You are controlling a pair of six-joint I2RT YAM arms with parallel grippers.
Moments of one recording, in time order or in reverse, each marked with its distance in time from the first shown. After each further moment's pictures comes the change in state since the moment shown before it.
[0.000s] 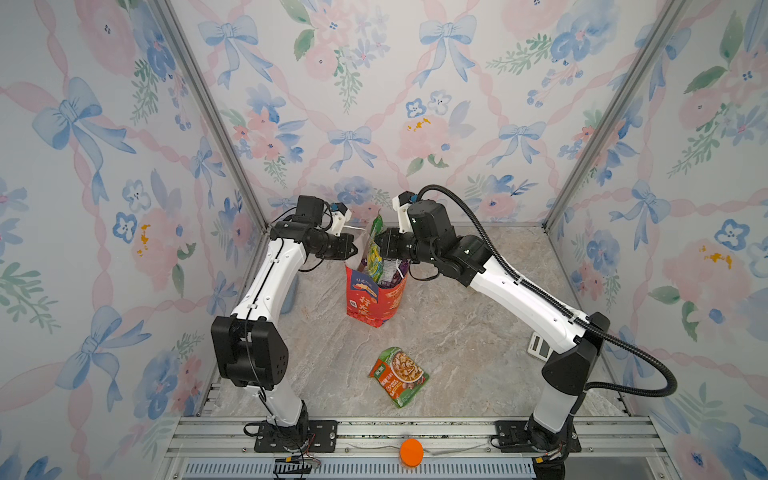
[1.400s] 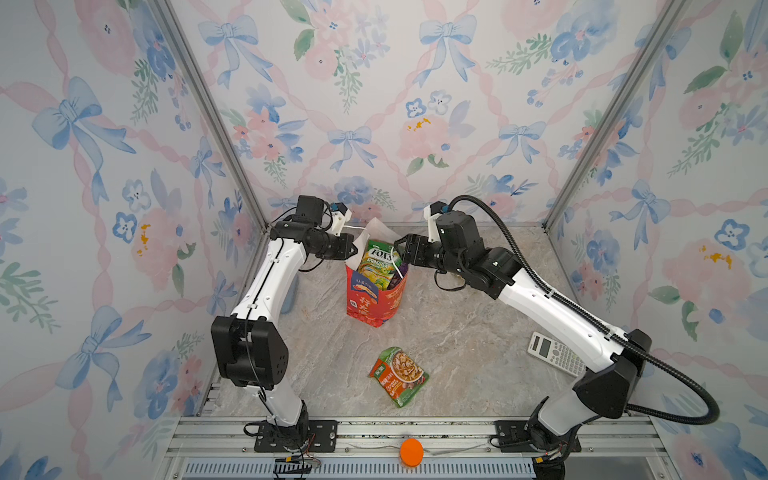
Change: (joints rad) left arm 0.000 0.000 0.000 -0.001 0.000 0.000; right arm -0.074 -0.259 -0.323 0.028 0.061 0.010
